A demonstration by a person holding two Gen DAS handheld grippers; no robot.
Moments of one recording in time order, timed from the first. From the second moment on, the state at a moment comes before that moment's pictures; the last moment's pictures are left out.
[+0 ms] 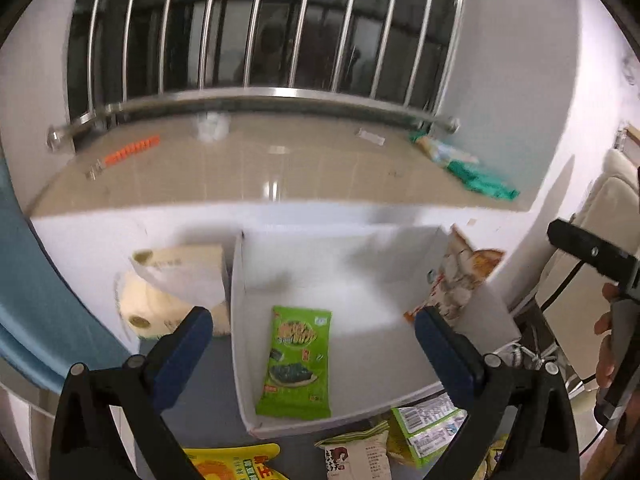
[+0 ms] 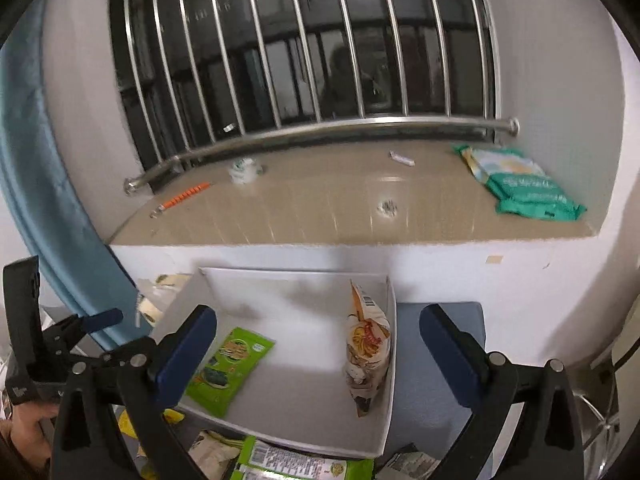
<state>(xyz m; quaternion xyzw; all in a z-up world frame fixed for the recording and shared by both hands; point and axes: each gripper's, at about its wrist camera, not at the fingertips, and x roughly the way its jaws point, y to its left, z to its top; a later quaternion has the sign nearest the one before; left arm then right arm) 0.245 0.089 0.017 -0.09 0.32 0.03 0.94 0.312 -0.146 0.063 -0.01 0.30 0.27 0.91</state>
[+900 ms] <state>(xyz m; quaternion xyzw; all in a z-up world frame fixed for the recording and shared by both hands) 0.008 0.065 -0.029 -0.10 0.30 -0.03 0.95 0.126 -0.153 -0.067 0.03 0.40 0.36 0.84</state>
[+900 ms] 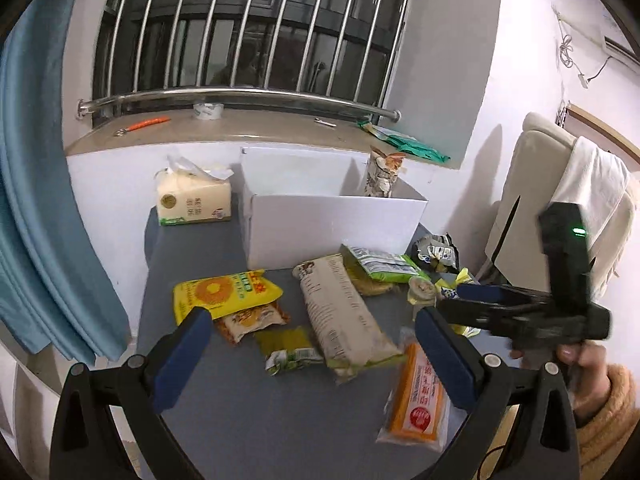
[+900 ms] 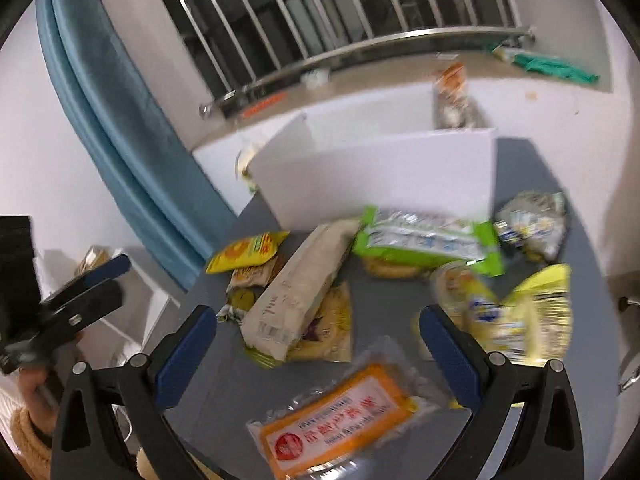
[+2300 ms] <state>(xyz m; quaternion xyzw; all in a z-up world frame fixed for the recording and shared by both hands) 0.148 0.106 -0.120 0.01 0.46 -0.07 0.89 0.131 -0.157 -0.064 0.06 0.40 0.38 0.83</state>
